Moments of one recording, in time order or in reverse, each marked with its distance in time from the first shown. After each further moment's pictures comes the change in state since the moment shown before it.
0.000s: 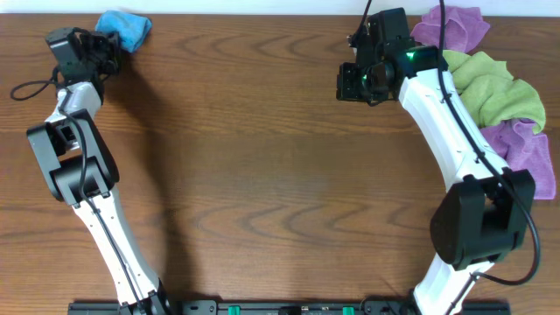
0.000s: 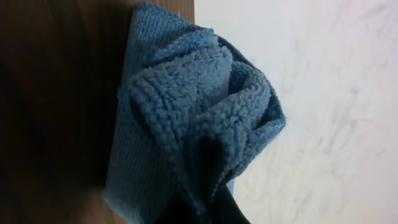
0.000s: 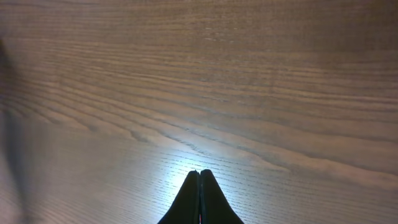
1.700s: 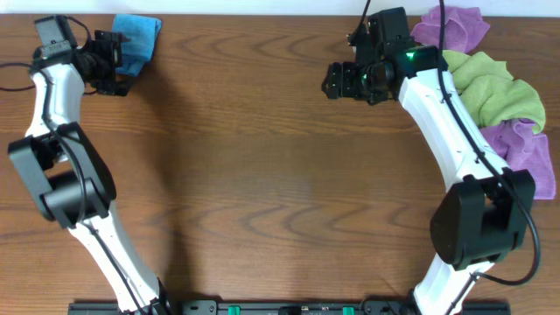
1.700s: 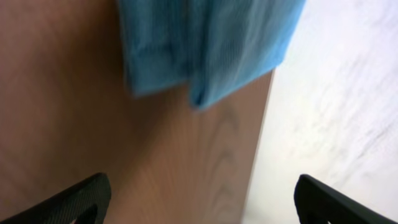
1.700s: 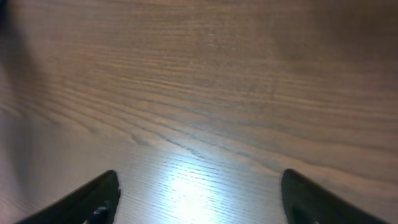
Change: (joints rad) left arm -0.013 -0.288 0.002 -0.851 0.021 0.237; right arm 0.000 0.000 0.000 0.019 -0.002 -0.018
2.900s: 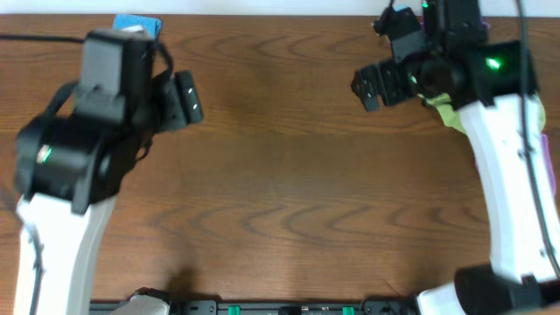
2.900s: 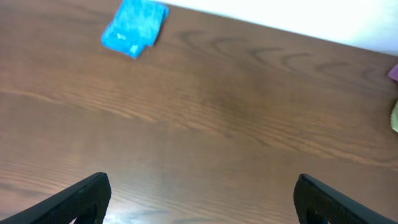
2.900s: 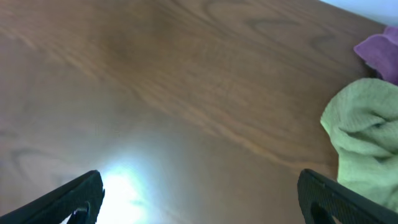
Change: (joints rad) left arm -0.618 -0.925 -0.005 -0.727 -0.721 0.792; right arm -0.014 -0.292 0.262 -0.456 0.084 -0.412
